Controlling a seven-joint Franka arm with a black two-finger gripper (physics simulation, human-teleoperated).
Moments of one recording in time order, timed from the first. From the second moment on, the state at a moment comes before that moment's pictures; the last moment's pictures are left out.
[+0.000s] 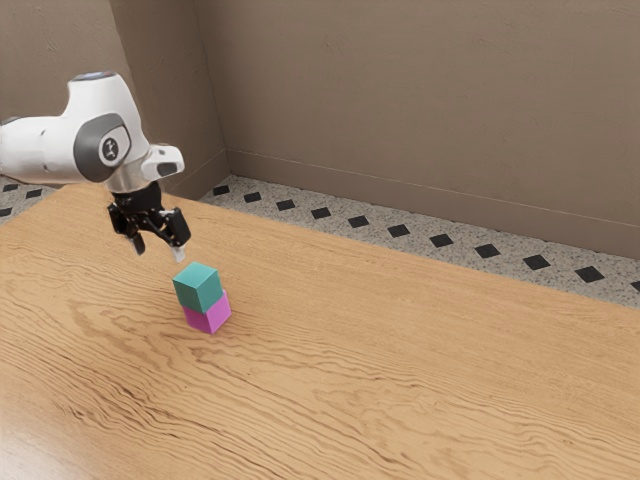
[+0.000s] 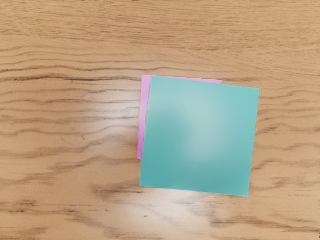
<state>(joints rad) 0.16 0.08 0.06 -1.99 -0.07 2.06 0.19</state>
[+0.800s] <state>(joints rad) 0.13 0.21 0.06 -1.98 -0.11 2.15 0.36</state>
